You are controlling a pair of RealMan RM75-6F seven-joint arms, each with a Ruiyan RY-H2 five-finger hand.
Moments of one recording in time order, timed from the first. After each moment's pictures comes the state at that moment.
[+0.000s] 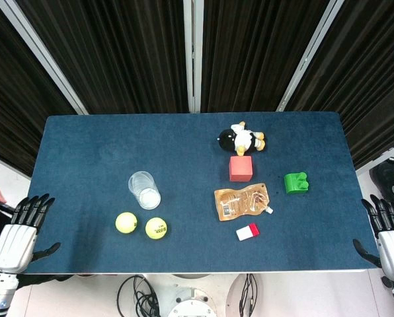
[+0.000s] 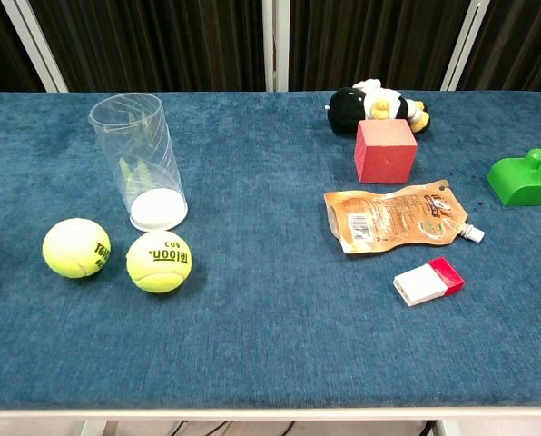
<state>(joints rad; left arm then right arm) -0.07 -1.17 0.02 -1.59 1.66 1.57 0.05 -0.03 -1.07 0.02 -1.62 -1.60 1.60 -0.03</state>
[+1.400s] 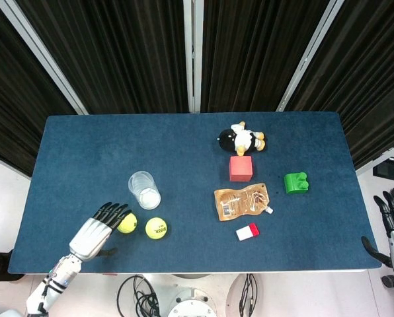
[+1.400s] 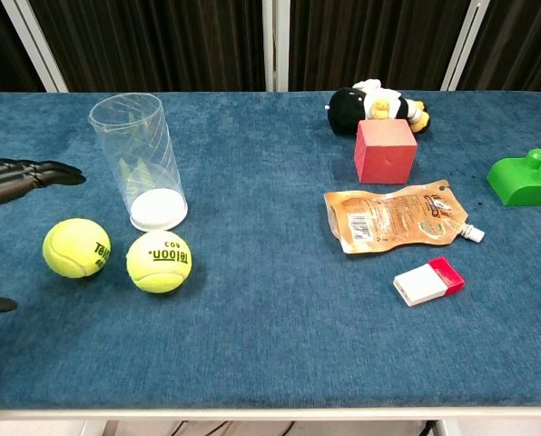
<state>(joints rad) -0.31 -1.41 0.04 -1.47 1.74 1.22 0.08 -0.04 -1.02 0.04 -1.65 -1.59 1.63 0.01</state>
